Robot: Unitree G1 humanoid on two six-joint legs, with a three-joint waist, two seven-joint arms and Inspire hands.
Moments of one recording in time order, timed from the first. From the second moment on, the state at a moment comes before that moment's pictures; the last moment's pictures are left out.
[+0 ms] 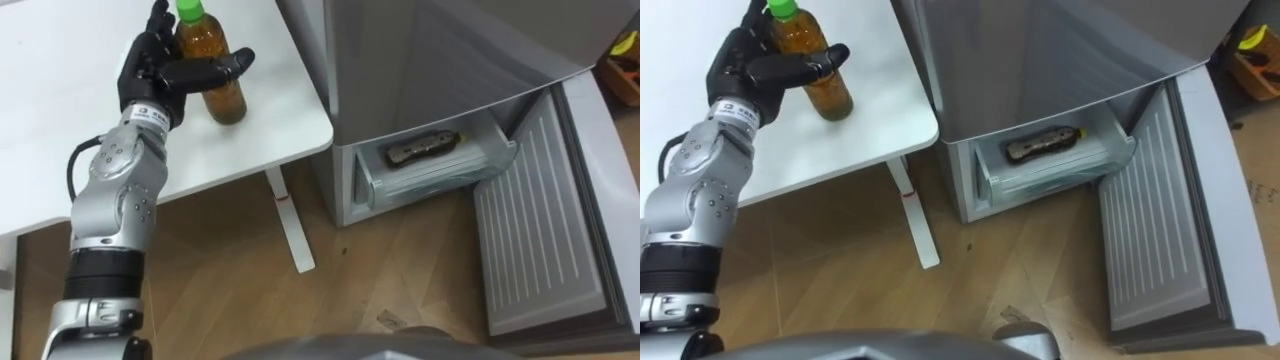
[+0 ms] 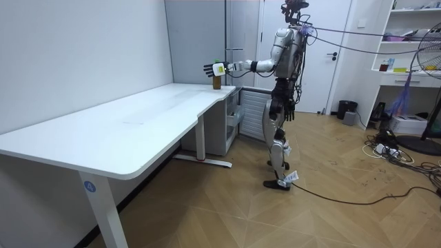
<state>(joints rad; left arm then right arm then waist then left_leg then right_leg) -0.16 0.27 0.11 0.13 -0.48 0.24 0.05 0.12 -0.25 -0.14 1.24 -0.30 0.28 0.18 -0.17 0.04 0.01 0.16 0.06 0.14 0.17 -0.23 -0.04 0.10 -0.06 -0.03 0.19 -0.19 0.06</state>
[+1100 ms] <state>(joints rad) -0.16 0.26 0.10 0.14 -0.46 0.30 0.06 0.10 -0.23 -0.13 1.22 -0.33 0.29 0.18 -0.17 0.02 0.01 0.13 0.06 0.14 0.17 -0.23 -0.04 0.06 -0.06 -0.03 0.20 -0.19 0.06</state>
